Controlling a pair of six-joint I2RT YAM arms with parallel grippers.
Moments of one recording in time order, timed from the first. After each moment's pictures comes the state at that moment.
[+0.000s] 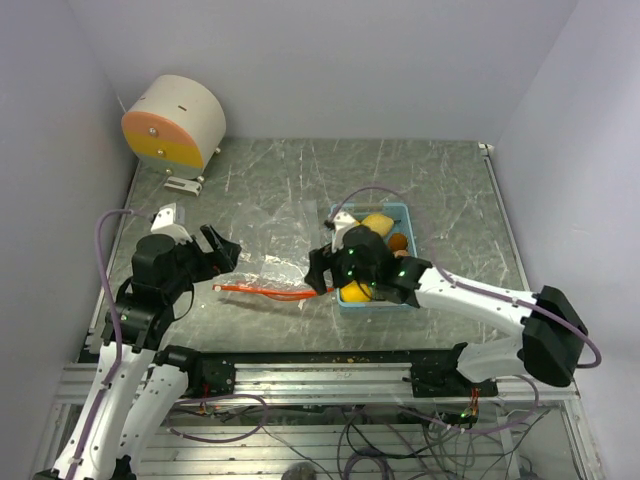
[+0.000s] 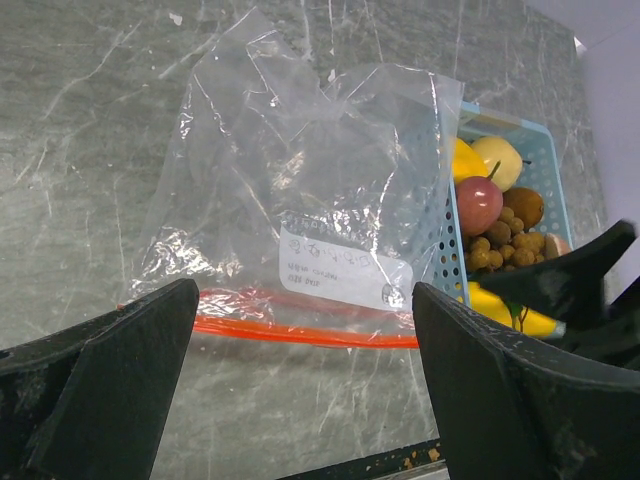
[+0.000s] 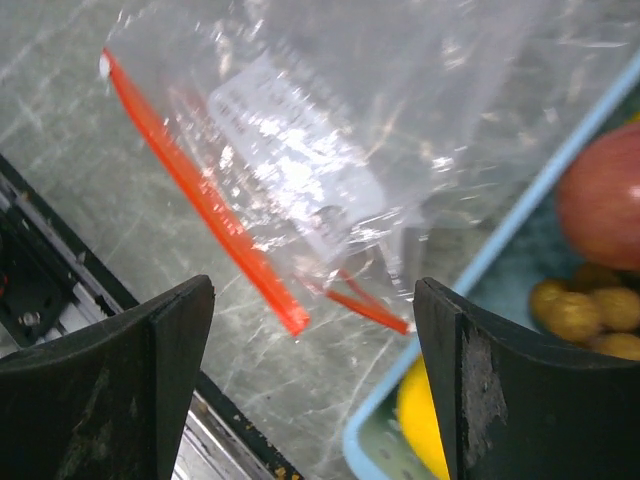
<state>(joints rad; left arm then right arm) -0.23 0.56 0.75 -0.60 0.05 -0.54 0.91 1.31 0.85 -0.11 0.02 0.36</state>
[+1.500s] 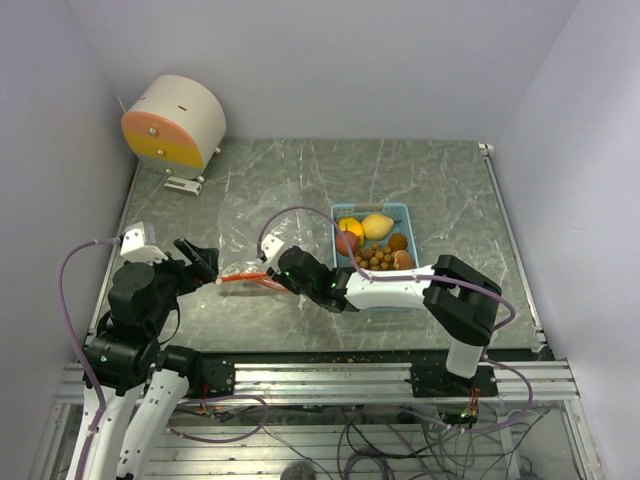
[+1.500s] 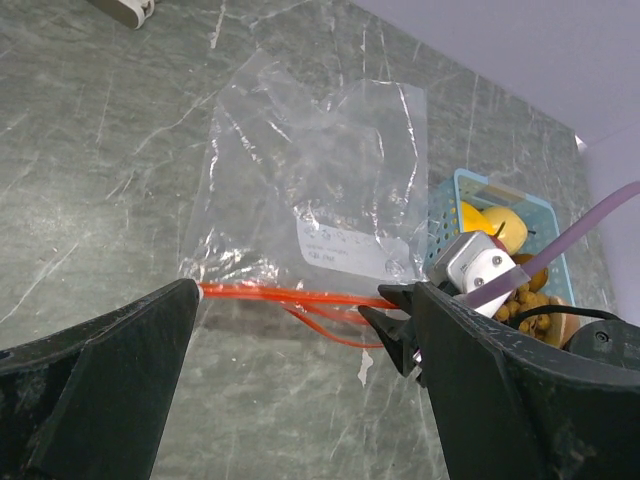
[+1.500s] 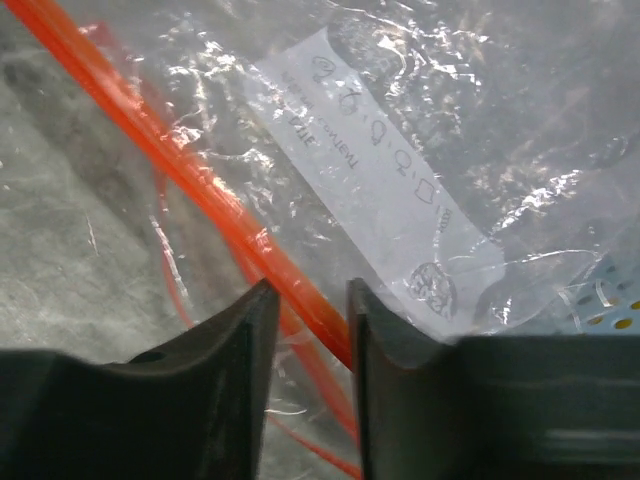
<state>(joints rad) -0.23 0.36 0.78 -0.71 -0.13 -0.57 1.13 1.82 1.05 0.13 0.35 -0.13</state>
